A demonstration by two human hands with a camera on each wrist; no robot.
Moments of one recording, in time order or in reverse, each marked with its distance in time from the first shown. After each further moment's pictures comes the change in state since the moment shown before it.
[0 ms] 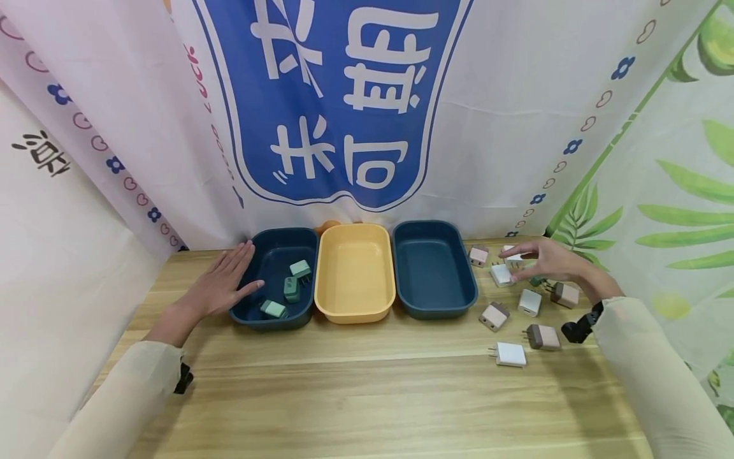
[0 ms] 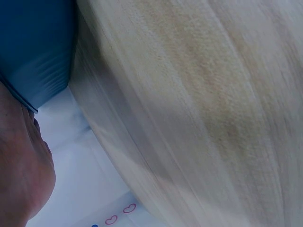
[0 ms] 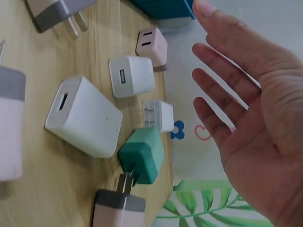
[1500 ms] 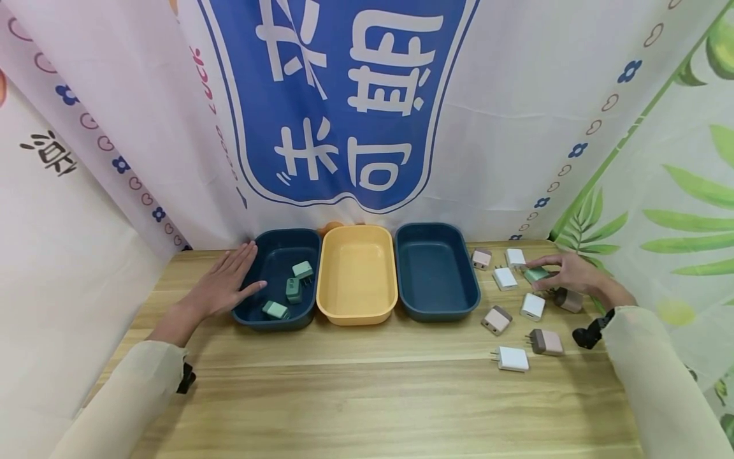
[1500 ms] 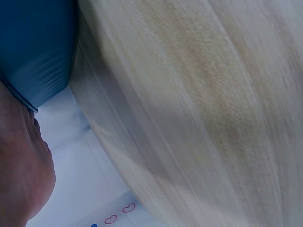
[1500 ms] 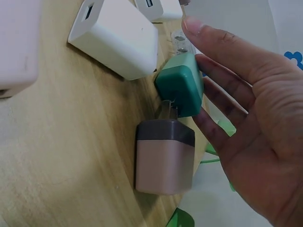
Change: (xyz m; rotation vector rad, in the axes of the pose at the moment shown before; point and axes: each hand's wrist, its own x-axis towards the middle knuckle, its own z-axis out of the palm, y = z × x) left_hand 0.000 0.000 0.000 -0.001 0.019 -0.006; right_hand -0.020 0.059 0.006 -0.017 0.030 0.242
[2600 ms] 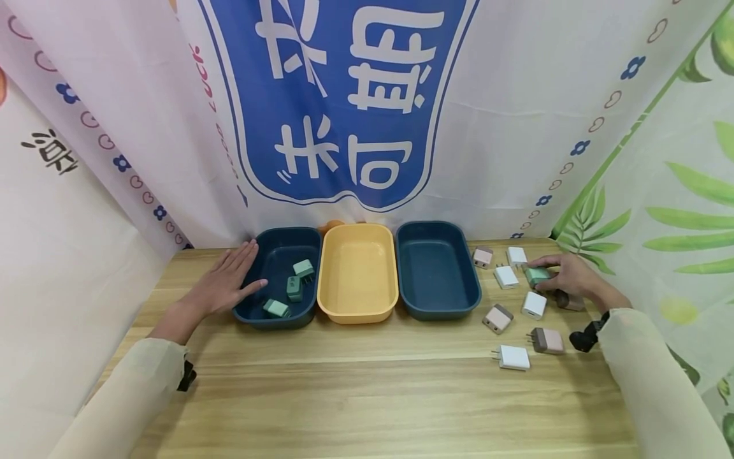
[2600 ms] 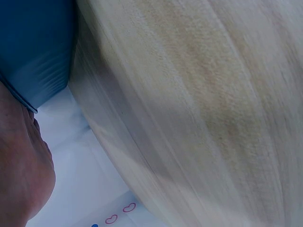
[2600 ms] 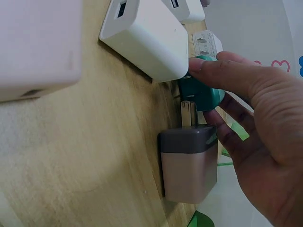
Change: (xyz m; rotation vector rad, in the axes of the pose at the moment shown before) left_hand 0.002 -0.001 0.001 -0.004 -0.013 0.001; right_hand 0.004 0.005 0.012 -0.066 0.080 -0.006
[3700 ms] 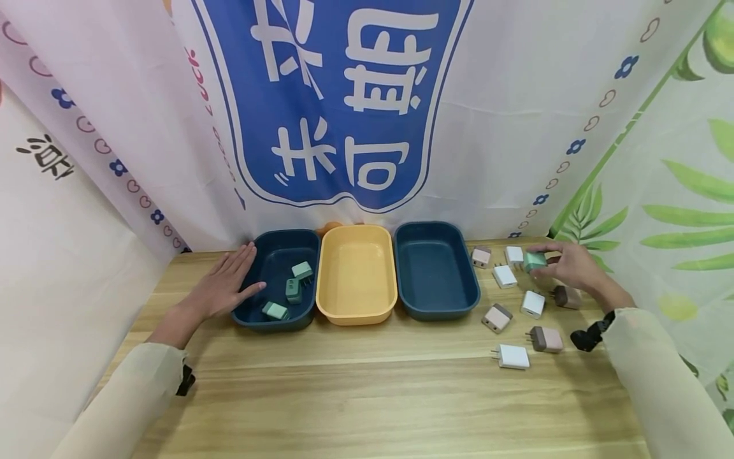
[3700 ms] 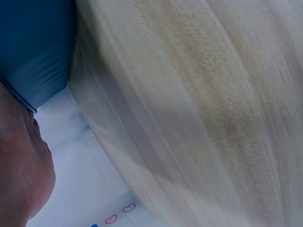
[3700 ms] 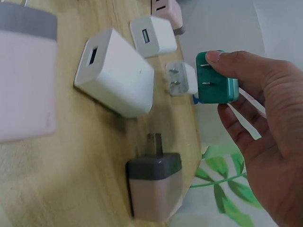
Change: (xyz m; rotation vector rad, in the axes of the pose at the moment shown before) left_hand 0.001 -0.002 0.003 0.005 0.039 0.015; right_hand -0.010 -0.030 -0.016 0.156 0.088 0.019
